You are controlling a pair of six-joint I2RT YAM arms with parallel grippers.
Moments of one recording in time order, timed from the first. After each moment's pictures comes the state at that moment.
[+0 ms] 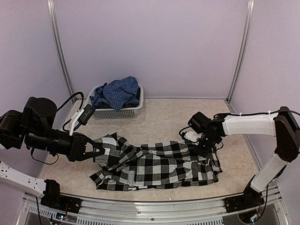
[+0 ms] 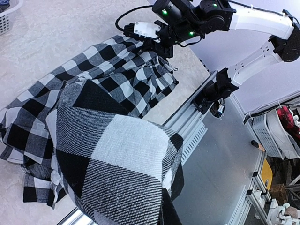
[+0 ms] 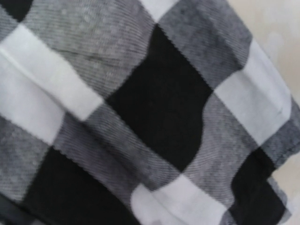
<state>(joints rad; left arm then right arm) -1.30 0.89 1.17 -0.89 -0.07 -0.72 0.71 1.60 0.99 -0.70 0.24 -0.24</state>
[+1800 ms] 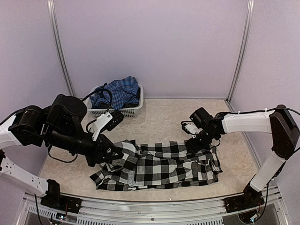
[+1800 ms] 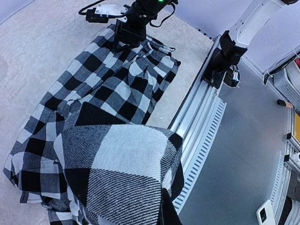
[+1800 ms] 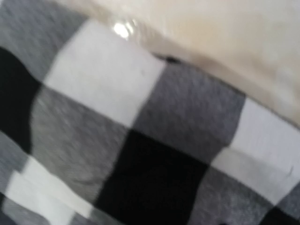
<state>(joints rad) -1.30 1.08 1.25 -0.88 -0.03 -0.40 0.64 1.65 1.00 -0.54 0.03 0.04</state>
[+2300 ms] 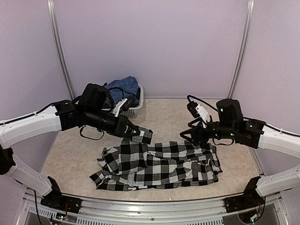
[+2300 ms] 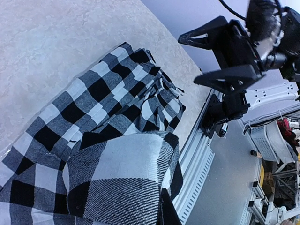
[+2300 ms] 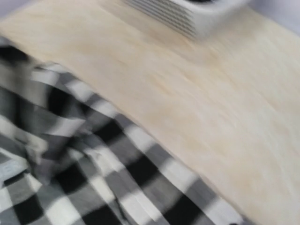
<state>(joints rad) -0.83 1.33 1.16 -0.46 0.43 -0.41 0.73 1.11 0.82 -0.22 -0.17 -0.03</state>
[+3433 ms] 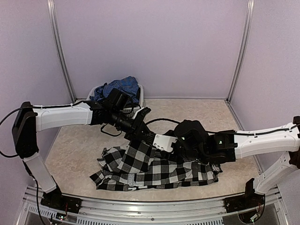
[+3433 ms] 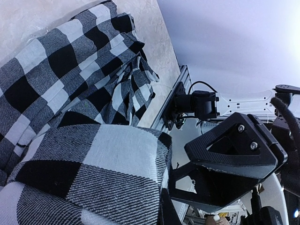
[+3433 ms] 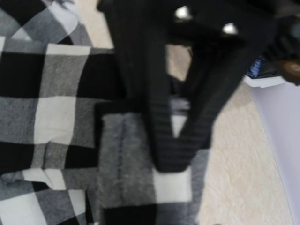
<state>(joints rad) -0.75 1.73 1.29 -0.31 0.84 -0.68 1.23 1.40 0.96 -0.13 0.43 -0.50</state>
